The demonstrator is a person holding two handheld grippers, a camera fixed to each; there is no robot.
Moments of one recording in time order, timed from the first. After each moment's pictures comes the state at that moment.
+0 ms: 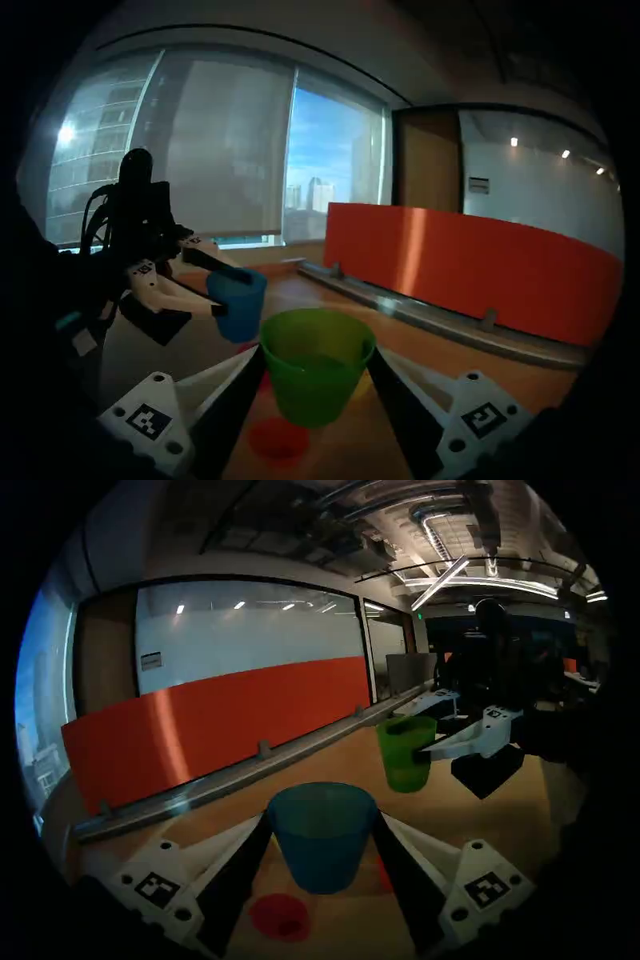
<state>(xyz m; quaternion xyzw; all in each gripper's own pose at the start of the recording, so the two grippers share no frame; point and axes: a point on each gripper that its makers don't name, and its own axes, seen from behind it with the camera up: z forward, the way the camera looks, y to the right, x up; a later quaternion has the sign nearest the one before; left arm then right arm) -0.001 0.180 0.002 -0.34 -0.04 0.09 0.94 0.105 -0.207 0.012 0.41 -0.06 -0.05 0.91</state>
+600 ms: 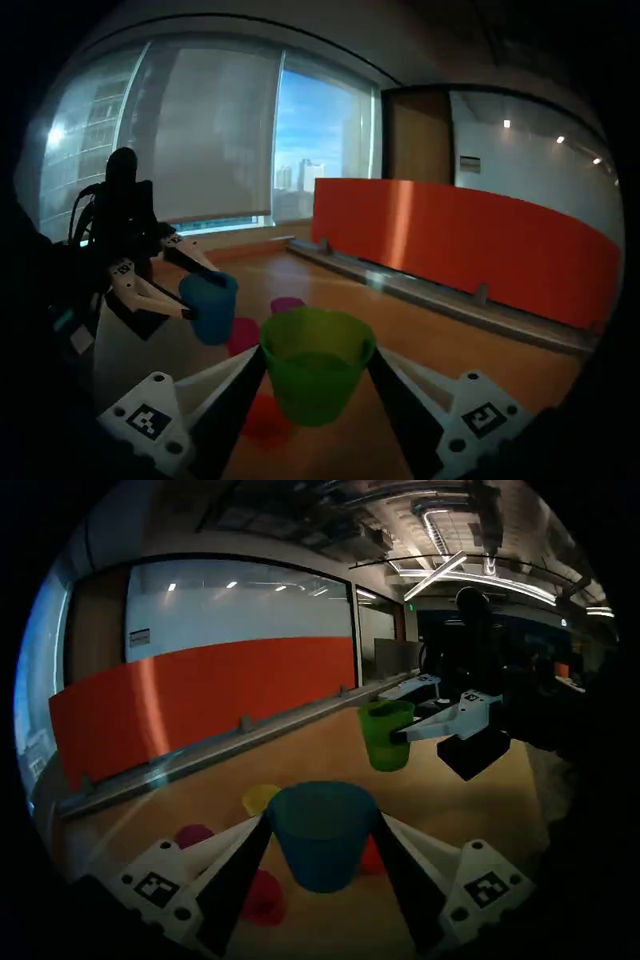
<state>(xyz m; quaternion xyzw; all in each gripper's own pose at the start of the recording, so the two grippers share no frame) -0.049 0.192 -0.008 -0.37 -0.09 0.08 0.92 0.066 -0.185 0.025 0.40 -0.10 -0.06 0.91</state>
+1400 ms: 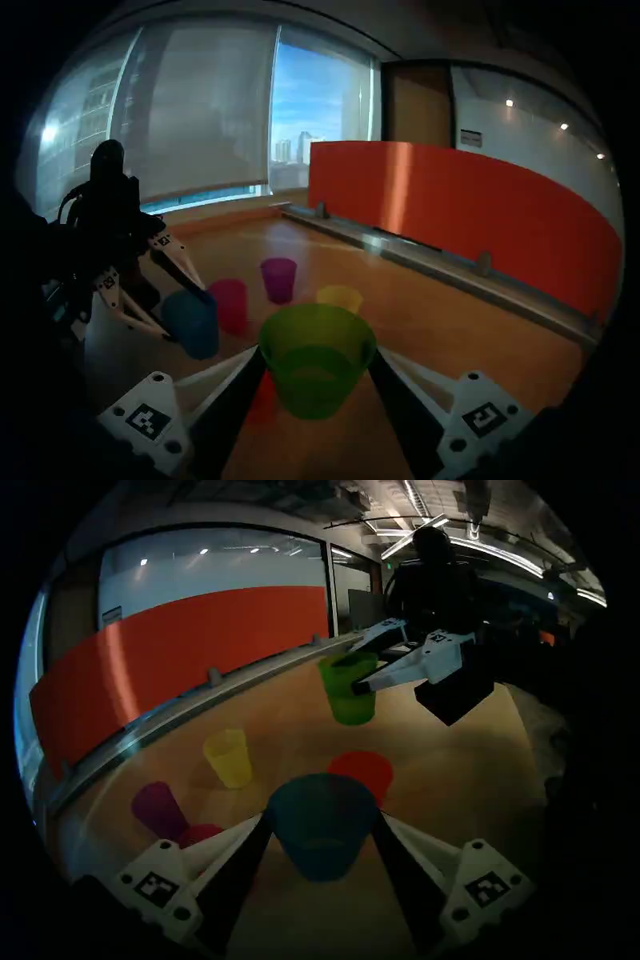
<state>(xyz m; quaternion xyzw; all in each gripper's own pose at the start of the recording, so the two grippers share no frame) -0.128 0.217 -0.025 -0.41 -0.16 0.13 0.89 0.016 -0.171 0.036 0.39 -0.16 -0.08 0.90</state>
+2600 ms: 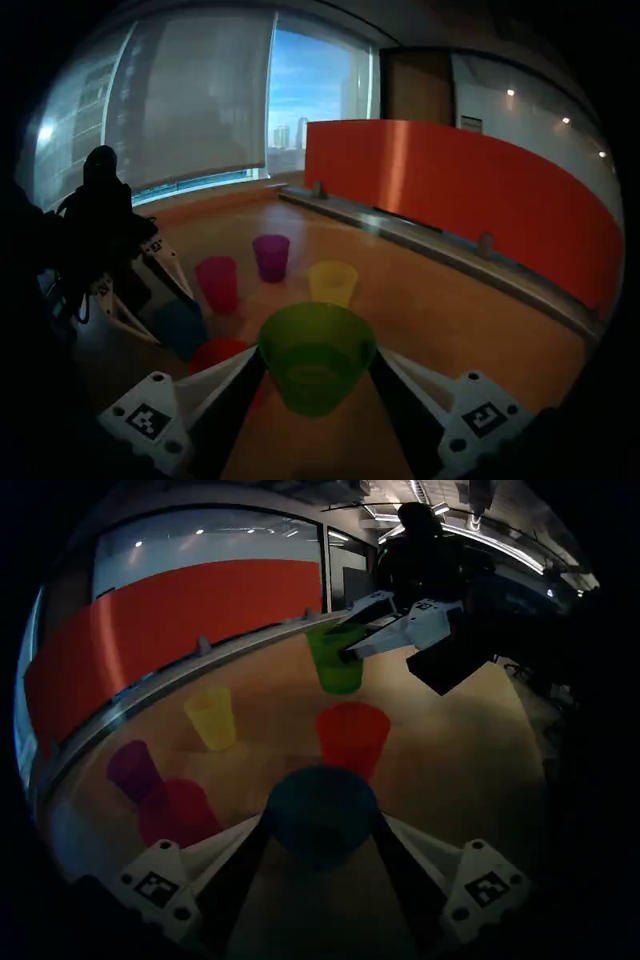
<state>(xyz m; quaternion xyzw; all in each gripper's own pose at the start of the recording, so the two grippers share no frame) -0.179 0.212 -0.036 -0.42 -0.21 0.14 0.87 -0.016 -0.163 0.045 0.39 -0.19 -0.09 0.90</state>
